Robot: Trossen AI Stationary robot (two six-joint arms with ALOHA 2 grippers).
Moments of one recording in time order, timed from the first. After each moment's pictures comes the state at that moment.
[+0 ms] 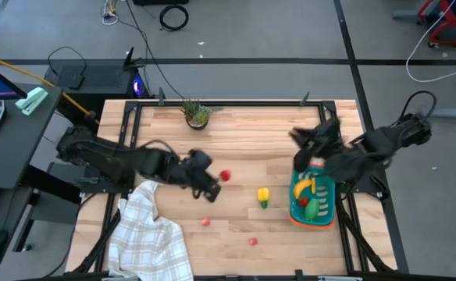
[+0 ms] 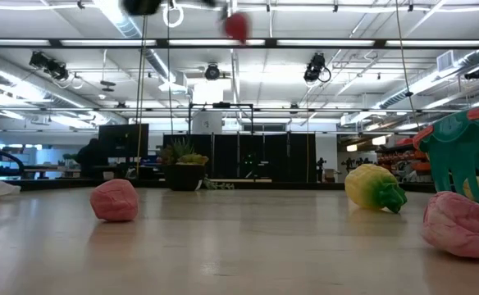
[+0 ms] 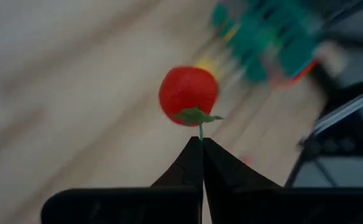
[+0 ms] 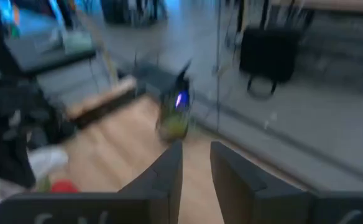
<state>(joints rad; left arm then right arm) -0.29 1.52 1.43 -0.74 -0.33 -1.07 0.49 1.18 1.47 -1.11 1.10 0.86</state>
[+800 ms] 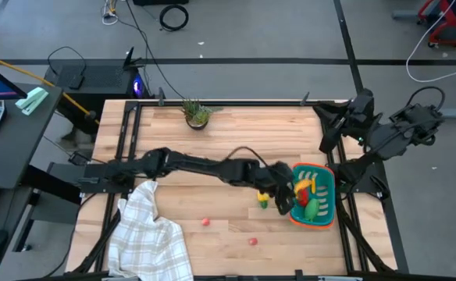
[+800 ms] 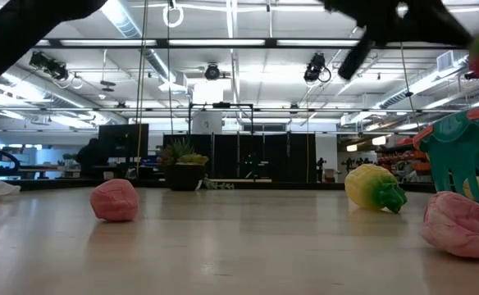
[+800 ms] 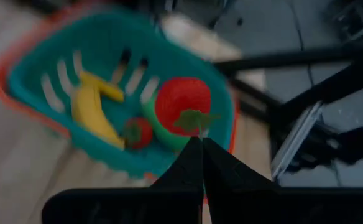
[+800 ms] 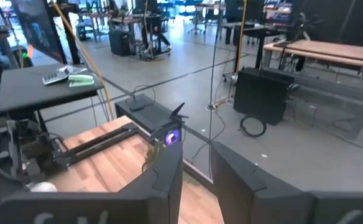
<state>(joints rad) -0.14 2.42 2.30 -0.40 0.01 -0.59 0.54 1.16 1.79 -1.21 1.23 0.59</state>
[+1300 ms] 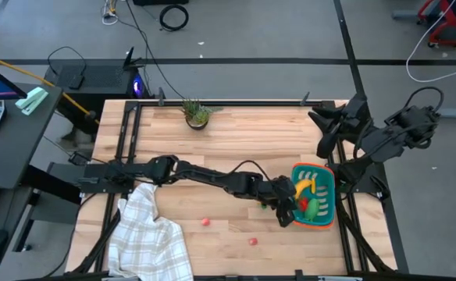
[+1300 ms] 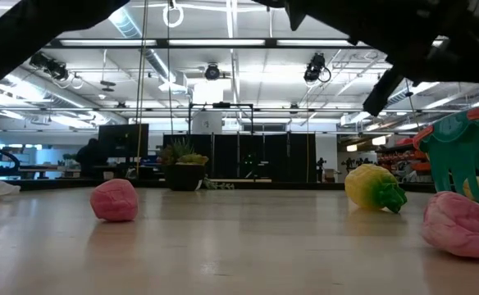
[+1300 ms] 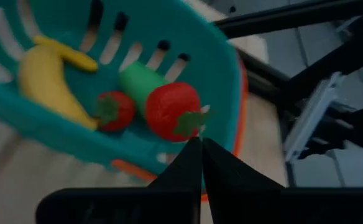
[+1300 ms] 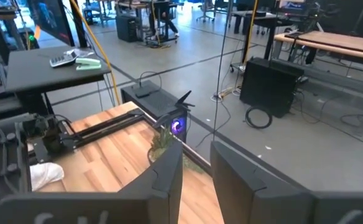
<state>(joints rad) -0.18 2.54 2.30 -0.27 0.02 -0.58 0.54 1.18 1.79 -1.26 1.17 0.63</state>
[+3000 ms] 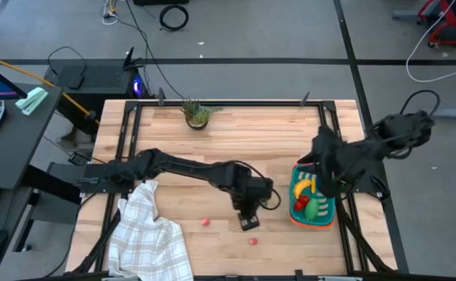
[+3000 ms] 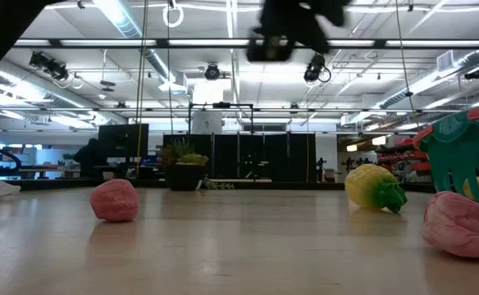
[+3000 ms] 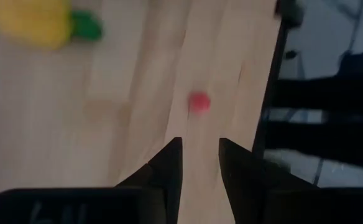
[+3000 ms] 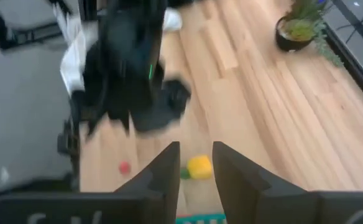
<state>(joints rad) -0.21 2.32 2.30 -1.10 0.31 -0.54 0.49 1.27 1.79 -1.38 0.39 0.64</state>
